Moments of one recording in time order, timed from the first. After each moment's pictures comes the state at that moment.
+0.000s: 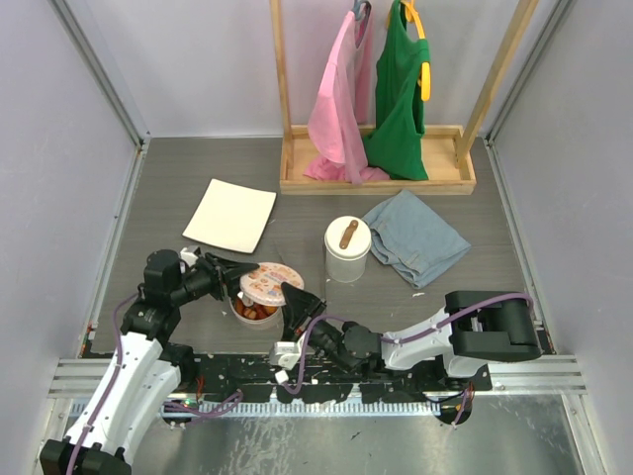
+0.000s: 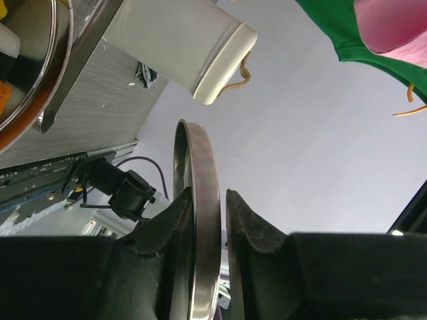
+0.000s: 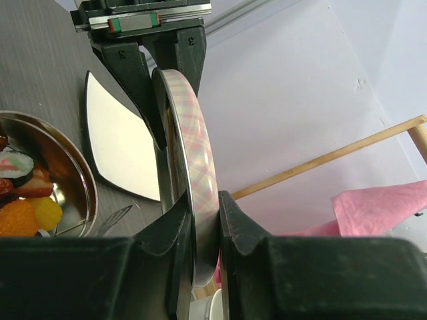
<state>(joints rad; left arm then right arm) -0.18 0.56 0.39 -0.26 0.68 -1.75 1.55 1.52 0.43 1.34 0.57 -1.26</state>
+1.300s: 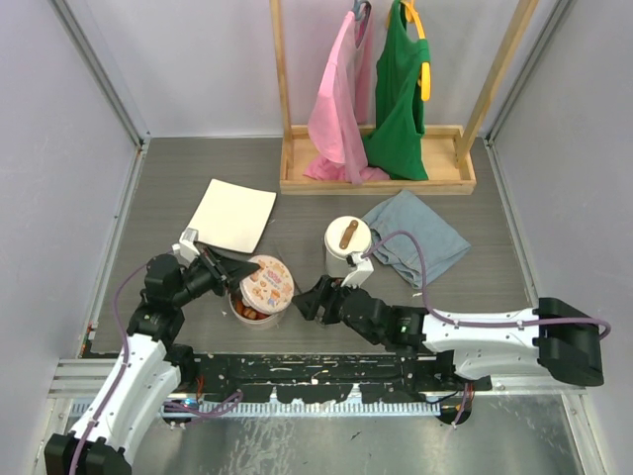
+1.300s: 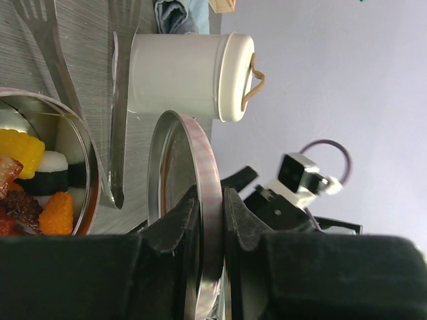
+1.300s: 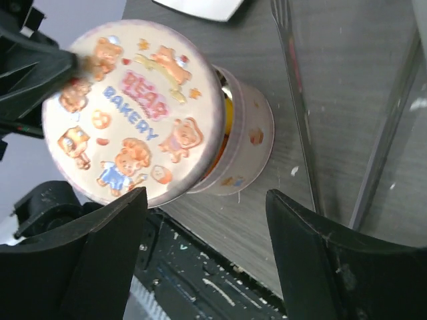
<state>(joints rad) -0.17 0.57 0.30 -0.01 0.64 -1.29 1.30 1.08 0.49 0.23 0.51 0.96</state>
